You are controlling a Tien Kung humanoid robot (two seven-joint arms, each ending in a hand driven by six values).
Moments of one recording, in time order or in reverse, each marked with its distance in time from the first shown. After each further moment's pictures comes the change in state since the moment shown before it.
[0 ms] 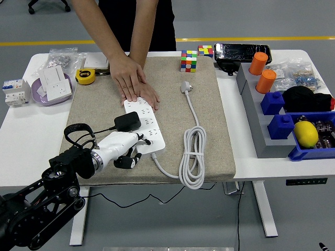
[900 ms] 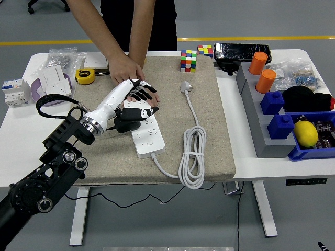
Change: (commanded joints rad) left arm -0.107 -0.119 -0.185 0.138 -0.387 0.237 -0.190; right arm 0.002 0.003 -0.009 0.000 0.004 -0.001 -0.004
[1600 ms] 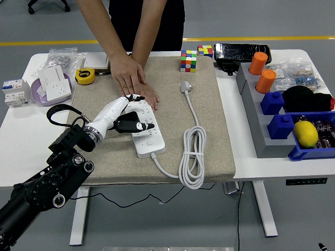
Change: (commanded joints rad) left arm -0.035 -0.036 0.032 0.258 0.160 0.063 -0.038; right arm -0.002 -0.005 -0.009 0.000 -0.001 0.001 0.000
